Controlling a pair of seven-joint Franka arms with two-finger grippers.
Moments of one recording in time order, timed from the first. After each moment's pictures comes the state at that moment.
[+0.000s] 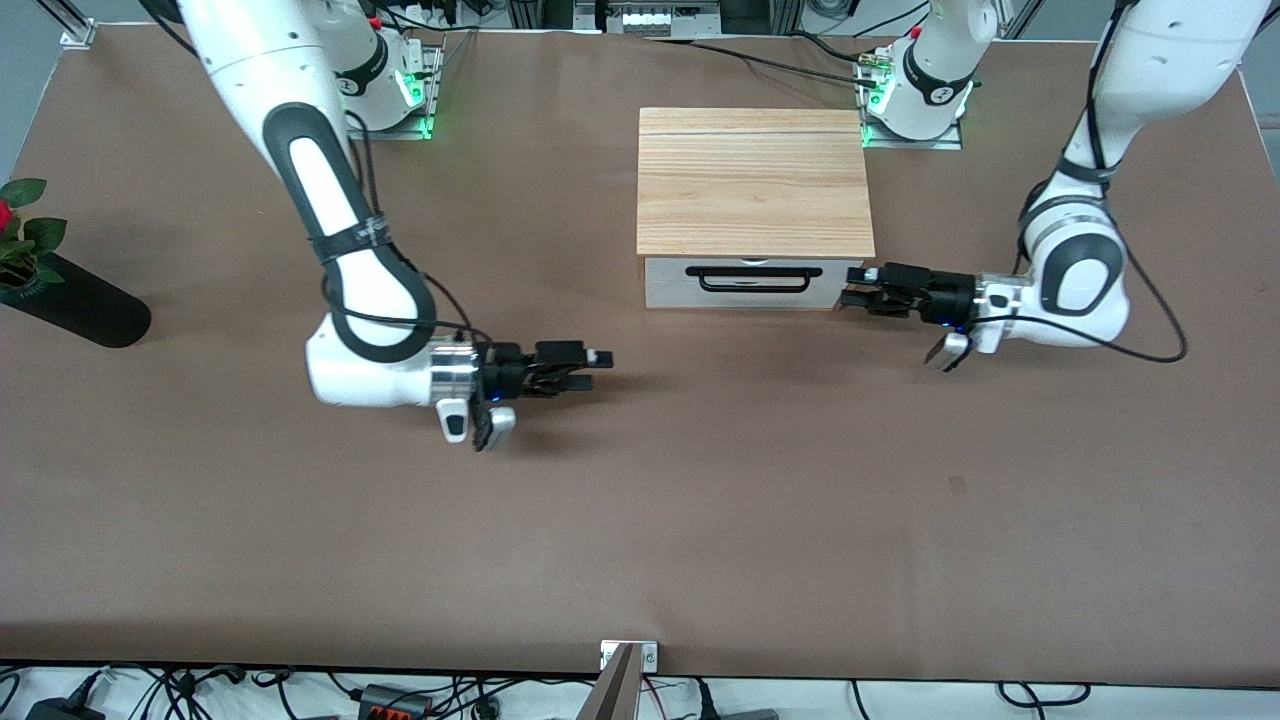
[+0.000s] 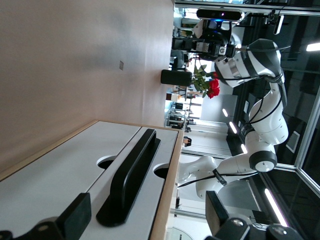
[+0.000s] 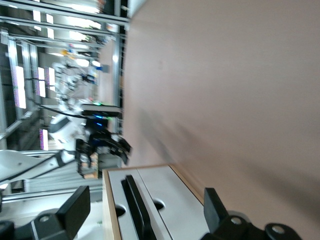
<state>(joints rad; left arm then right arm) 0.15 0.46 -0.10 -2.15 -1.28 1.59 0.94 0.42 0.69 0.01 -1.59 1.50 2.04 -0.71</state>
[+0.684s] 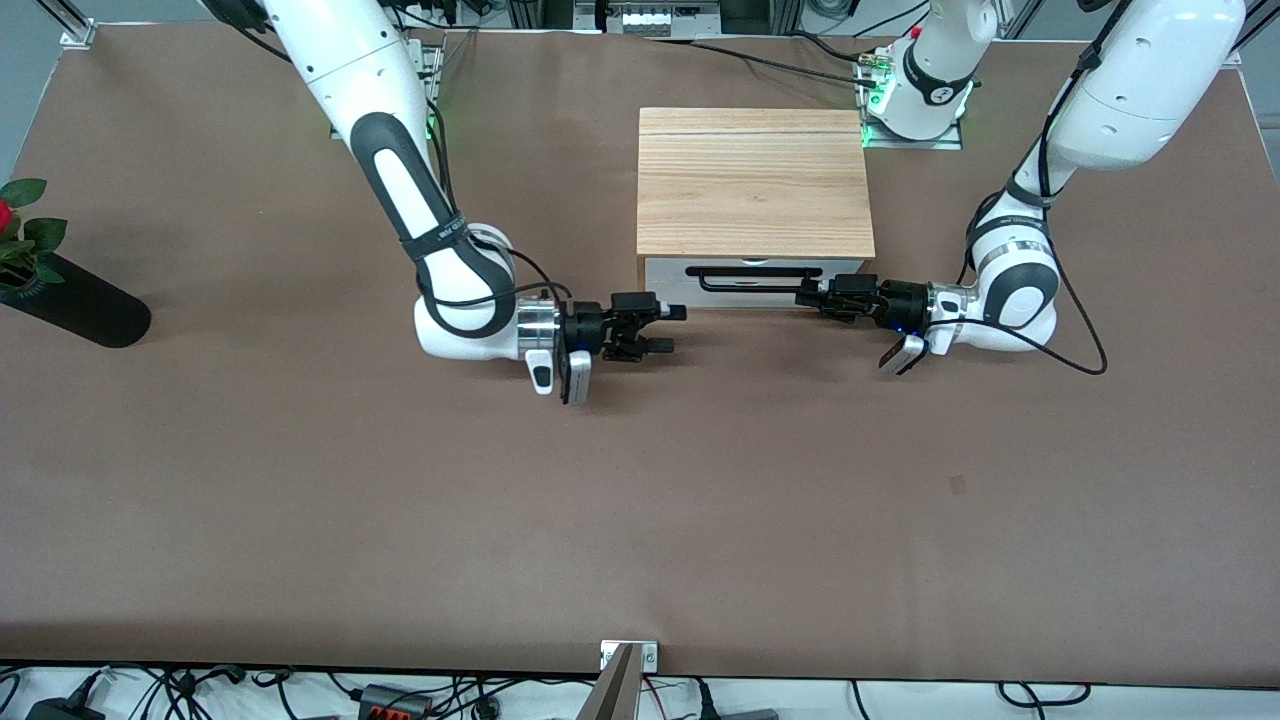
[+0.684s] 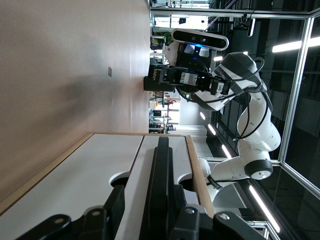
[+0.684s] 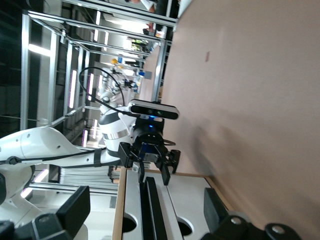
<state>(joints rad) 0.14 0.60 -0.13 -2.15 -1.38 1.59 1.14 0.58 0.73 0.01 -1.66 1.87 2.04 -1.04</state>
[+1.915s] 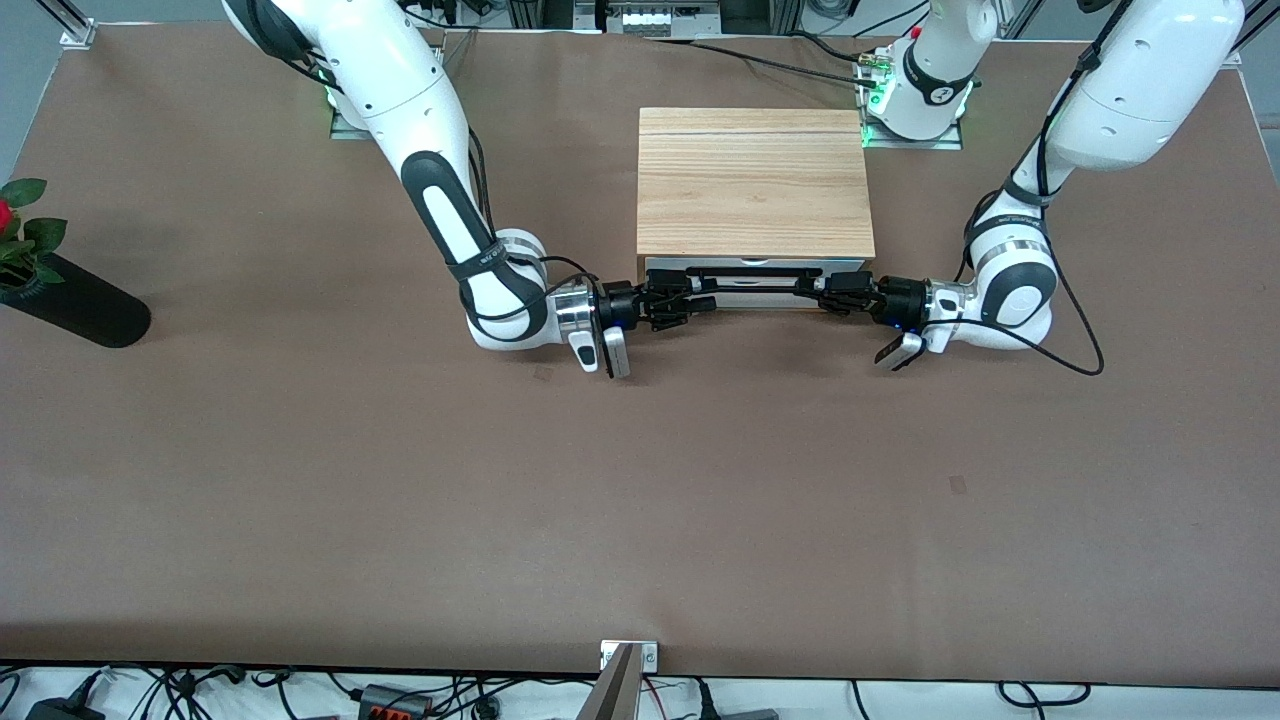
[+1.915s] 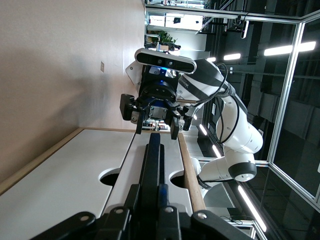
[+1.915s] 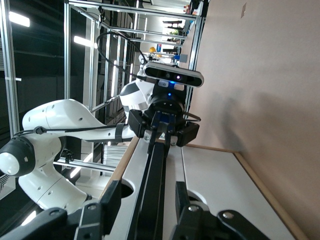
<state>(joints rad) 0.15 0.60 -0.14 -2.16 -1.39 1.56 1.12 0.62 0.85 0.02 -1.67 1.97 1.84 -1.16</state>
